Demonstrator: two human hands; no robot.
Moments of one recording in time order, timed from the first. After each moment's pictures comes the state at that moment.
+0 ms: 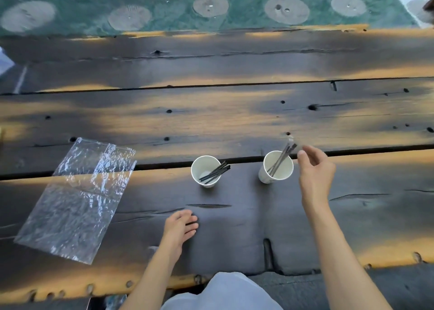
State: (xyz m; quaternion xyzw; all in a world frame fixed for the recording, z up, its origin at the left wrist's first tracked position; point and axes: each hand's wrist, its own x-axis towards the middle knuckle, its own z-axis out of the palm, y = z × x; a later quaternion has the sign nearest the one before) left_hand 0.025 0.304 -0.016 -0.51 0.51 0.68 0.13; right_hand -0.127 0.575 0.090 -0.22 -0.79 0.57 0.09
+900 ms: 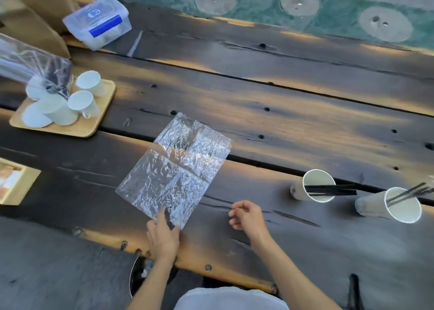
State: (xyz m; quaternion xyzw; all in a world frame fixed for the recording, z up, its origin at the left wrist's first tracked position) left_hand 0.163 0.070 -0.048 -0.59 0.74 0.31 0.06; right_hand 0.019 0.242 0.005 -0.13 -0.73 0.53 -0.41
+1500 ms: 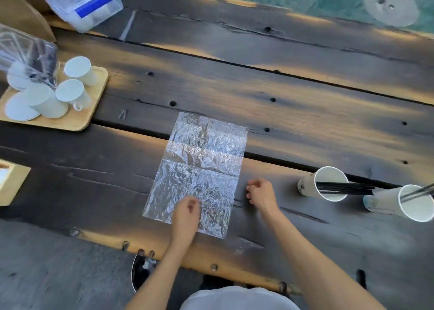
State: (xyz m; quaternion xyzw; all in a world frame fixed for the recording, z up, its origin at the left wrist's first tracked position) left_hand 0.115 0.072 -0.038 -0.43 0.77 0.46 0.06; right_hand -0.041 0.225 -0.047 -0.13 -0.82 0.43 -0.34
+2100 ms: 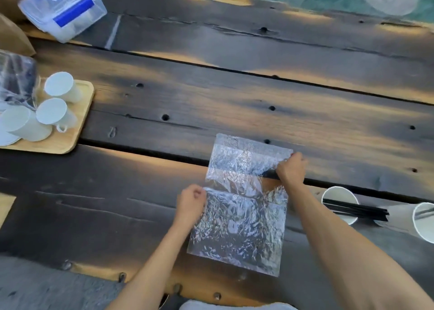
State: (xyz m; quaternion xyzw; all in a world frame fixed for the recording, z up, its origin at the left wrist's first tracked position) left_hand 0.012 0.027 -0.027 -0.43 0.75 0.49 0.13; right_hand -0.186 0.223 -0.047 -0.21 -0.92 0.27 -0.20
